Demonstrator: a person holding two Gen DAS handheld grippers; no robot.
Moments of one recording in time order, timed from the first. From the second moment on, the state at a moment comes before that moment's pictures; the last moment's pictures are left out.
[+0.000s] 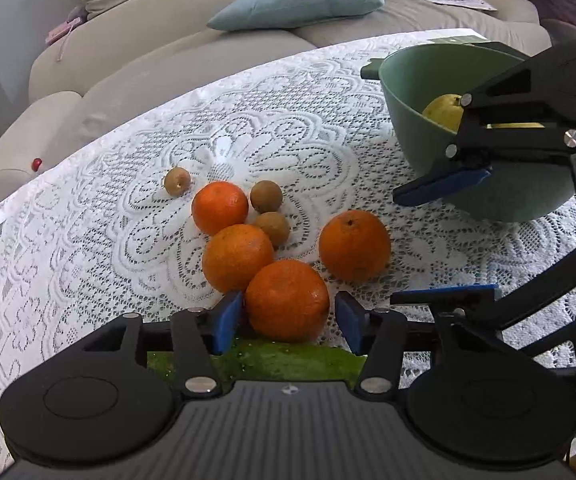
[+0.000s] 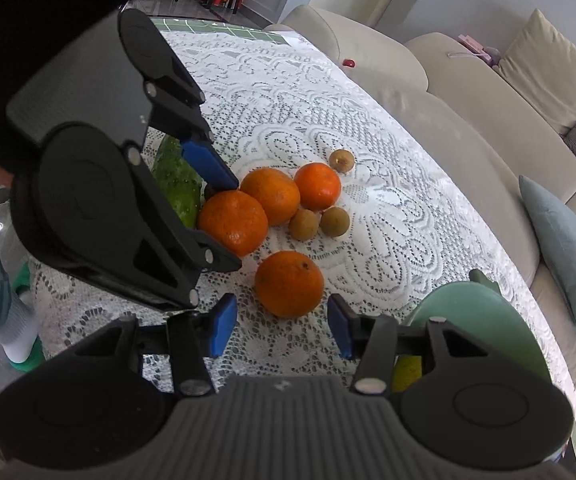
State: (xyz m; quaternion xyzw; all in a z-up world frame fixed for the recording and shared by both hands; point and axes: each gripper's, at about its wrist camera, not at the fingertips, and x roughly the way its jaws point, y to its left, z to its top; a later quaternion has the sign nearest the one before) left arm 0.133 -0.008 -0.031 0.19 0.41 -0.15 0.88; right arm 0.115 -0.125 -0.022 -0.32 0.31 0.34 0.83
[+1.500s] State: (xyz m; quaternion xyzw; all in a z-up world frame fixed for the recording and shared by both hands) left arm 0.119 0.040 0.002 0.00 0.39 -0.14 0.91; right arm 0.156 -0.090 -0.037 -0.34 0.37 0.28 0.82
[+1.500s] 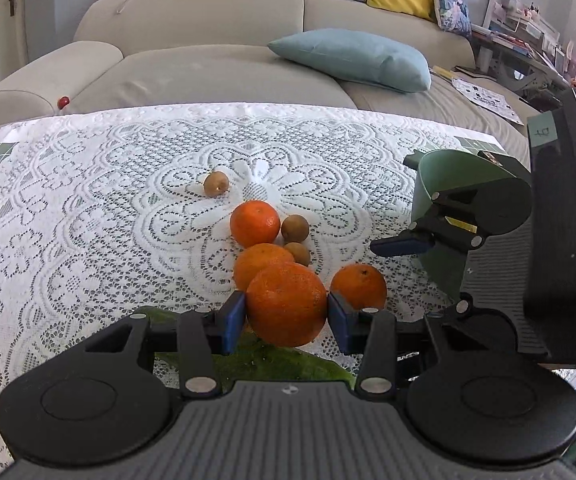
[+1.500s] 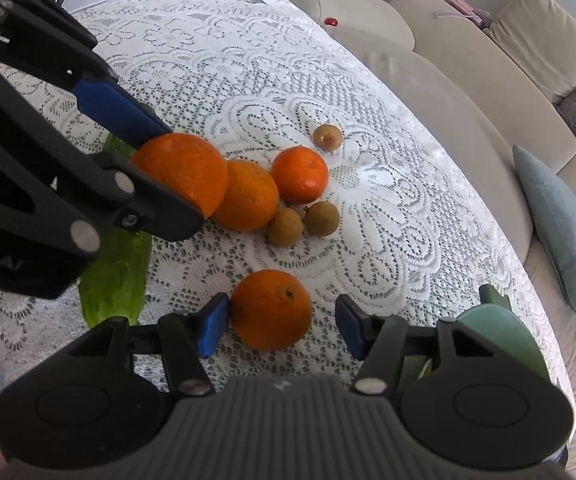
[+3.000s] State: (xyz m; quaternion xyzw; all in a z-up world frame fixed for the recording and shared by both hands) left arm 0.103 0.051 0.021 -0.06 0.36 -0.14 0.92; right arm 0.136 -0.114 0.010 -0.29 0.30 0.27 0.87
